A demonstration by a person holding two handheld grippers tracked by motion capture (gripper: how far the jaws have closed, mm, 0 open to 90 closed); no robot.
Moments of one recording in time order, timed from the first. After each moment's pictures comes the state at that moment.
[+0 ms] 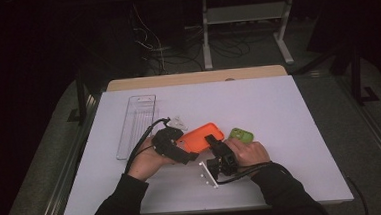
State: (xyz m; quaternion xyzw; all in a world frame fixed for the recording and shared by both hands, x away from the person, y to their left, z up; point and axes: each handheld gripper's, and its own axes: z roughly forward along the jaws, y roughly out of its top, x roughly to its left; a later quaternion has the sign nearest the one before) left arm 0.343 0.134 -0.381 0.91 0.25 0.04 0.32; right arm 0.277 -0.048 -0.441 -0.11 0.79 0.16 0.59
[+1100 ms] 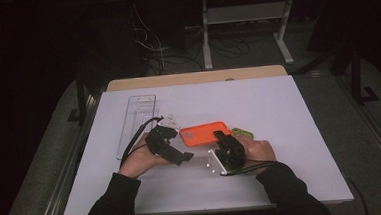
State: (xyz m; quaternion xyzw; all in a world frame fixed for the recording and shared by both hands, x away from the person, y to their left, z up) left arm 0.343 0.150 -0.376 0.90 0.25 0.04 0.34; right arm 0.291 -0.069 -0.433 -0.02 0.81 0.19 0.55
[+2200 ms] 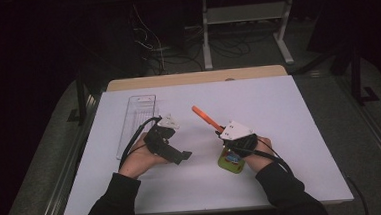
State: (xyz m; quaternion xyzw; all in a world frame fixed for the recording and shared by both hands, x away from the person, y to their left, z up) left arm 0.344 0.153 -0.377 0.90 0.26 0.07 0.33; right arm 0.318 -0.101 -0.408 0.25 0.83 0.39 0.32
